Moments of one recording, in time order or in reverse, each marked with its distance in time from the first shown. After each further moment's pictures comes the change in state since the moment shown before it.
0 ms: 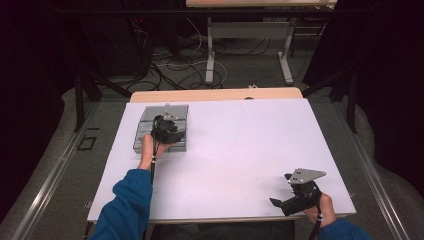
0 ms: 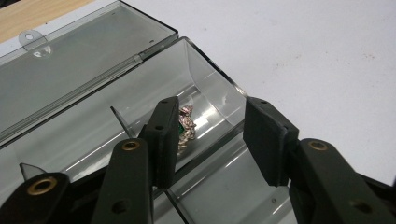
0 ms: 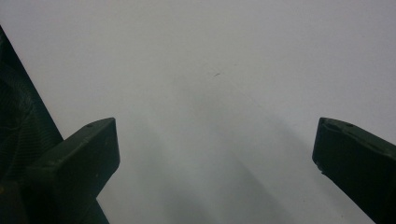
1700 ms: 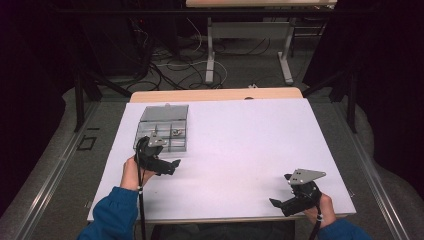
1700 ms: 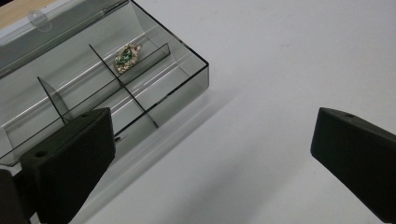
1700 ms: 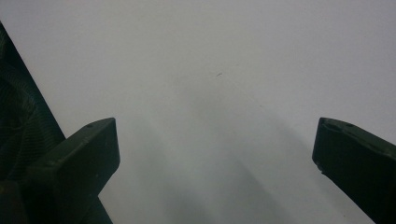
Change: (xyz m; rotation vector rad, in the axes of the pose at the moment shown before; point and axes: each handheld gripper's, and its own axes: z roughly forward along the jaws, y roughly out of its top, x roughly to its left) left arm -0.056 -0.048 -0.098 -0.010 -0.019 0.053; right arm 0.002 0.000 0.000 -0.007 -0.003 0.005
